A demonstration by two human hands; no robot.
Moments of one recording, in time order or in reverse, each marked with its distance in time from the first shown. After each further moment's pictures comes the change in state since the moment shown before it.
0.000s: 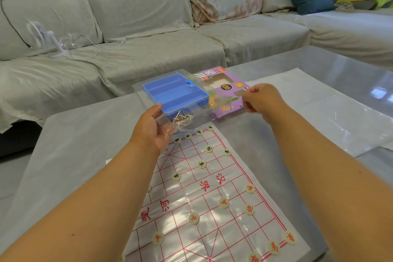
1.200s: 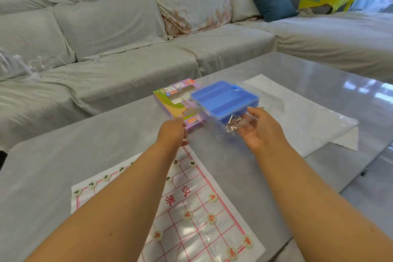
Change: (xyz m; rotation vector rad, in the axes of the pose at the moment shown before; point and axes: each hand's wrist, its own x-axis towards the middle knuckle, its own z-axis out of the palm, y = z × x) left_hand 0.017 -0.075 0.091 0.808 0.020 0.056; right_hand -0.059 0.031 -0.061 1.275 0.188 0.388
